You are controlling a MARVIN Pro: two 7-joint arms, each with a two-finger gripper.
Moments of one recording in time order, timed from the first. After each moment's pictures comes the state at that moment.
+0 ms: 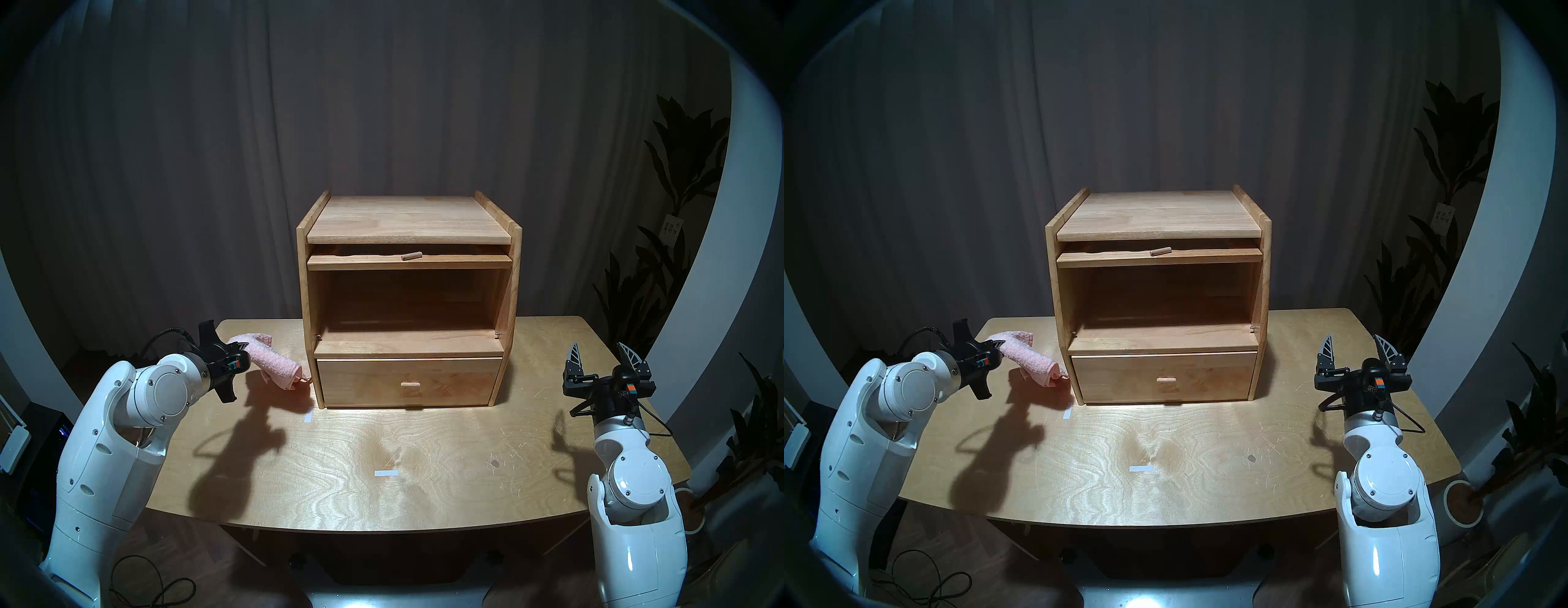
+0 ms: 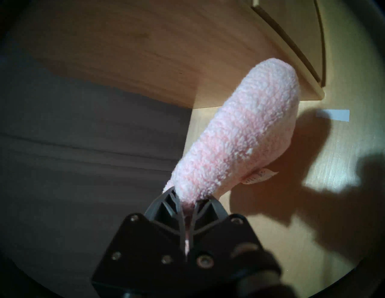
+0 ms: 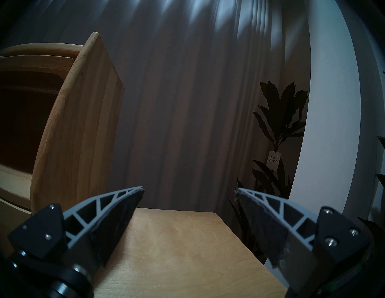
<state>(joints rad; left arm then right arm) 1.70 -0.95 -1.73 -1.95 0.67 0.19 -0.66 -1.94 -1.48 1.82 -1.99 -0.05 -0.06 -0.07</state>
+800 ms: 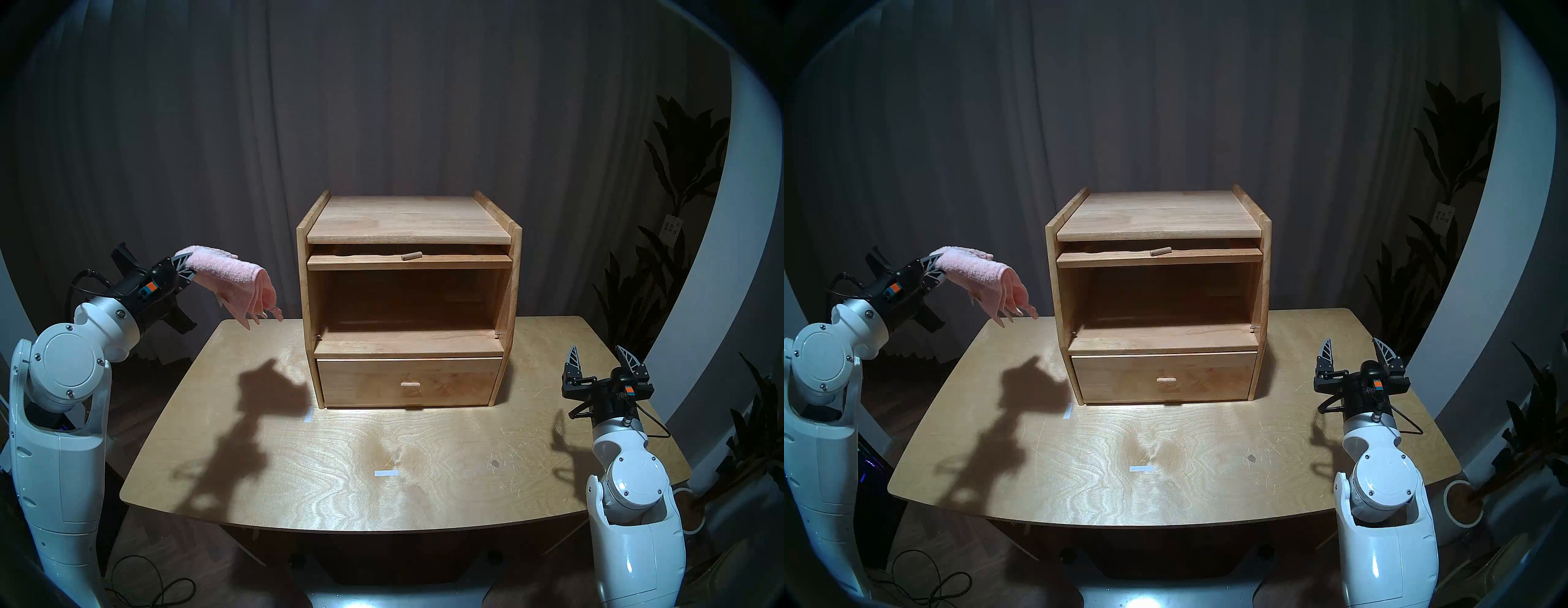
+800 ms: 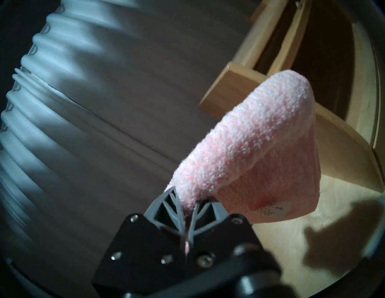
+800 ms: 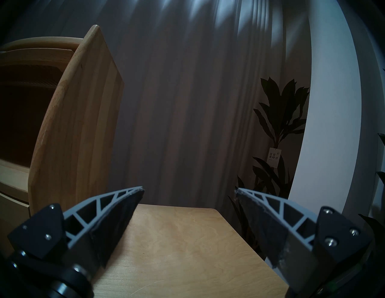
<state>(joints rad) 1.73 -1.09 -2.07 -2.24 0.33 0.20 -0.63 -1.94 -1.48 1.82 -1.97 -0.05 -0.06 -0.07</state>
